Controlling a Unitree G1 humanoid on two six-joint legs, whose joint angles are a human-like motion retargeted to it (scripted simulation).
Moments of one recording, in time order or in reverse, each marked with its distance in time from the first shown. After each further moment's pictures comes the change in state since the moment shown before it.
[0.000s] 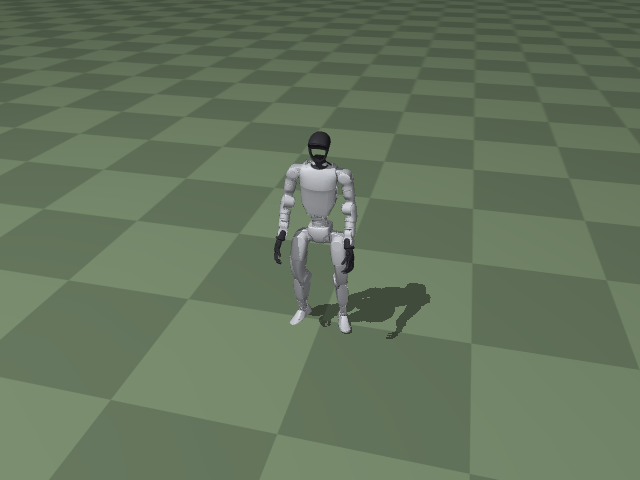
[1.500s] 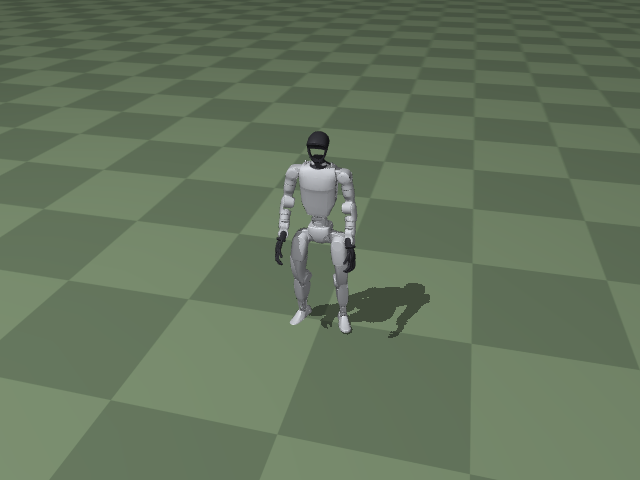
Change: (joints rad) left arm 0.019 -0.007 0.010 0.020 -0.020 0.004 0.008; right arm -0.019 -0.003 0.016 -0.027 -0.013 0.001 0.003; waist -0.006 0.018 -0.001; left_leg -0.001 -0.002 -0.002 -0.002 0.002 0.001; right_leg 0.000 -0.001 -0.001 -0.002 0.002 0.000
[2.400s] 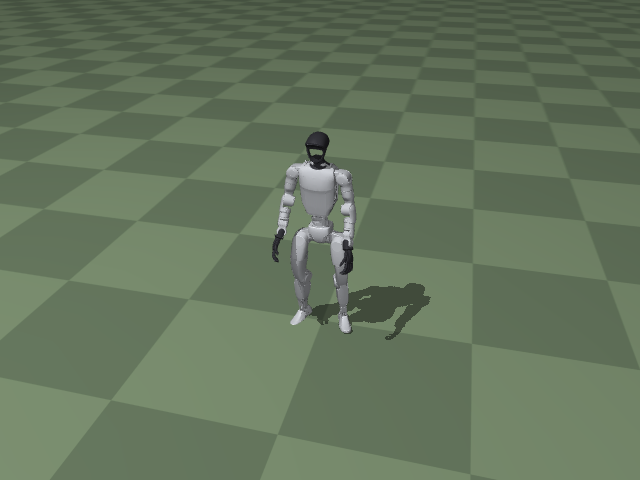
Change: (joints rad) left arm 0.001 0.008 0.052 -0.019 0.030 0.016 -0.005; right arm -0.005 -0.020 -0.005 -0.008 -0.029 0.005 -0.003; waist -0.082 0.013 0.020; left_leg 0.016 0.011 0.035 0.001 -0.006 -0.008; right_leg -0.002 0.013 0.030 -0.001 0.006 -0.006
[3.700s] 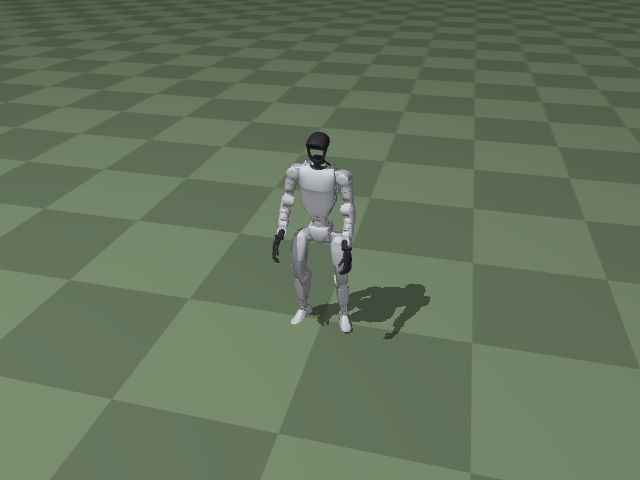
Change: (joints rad) left arm -0.004 -0.023 0.007 0.003 0.002 -0.005 -0.002; right arm -0.003 0.005 0.002 -0.002 -0.008 -0.005 0.002; waist 0.018 -0.010 -0.007; left_leg -0.002 0.001 0.000 0.003 -0.004 -0.004; right_leg -0.002 -0.001 -0.001 0.003 -0.006 0.002
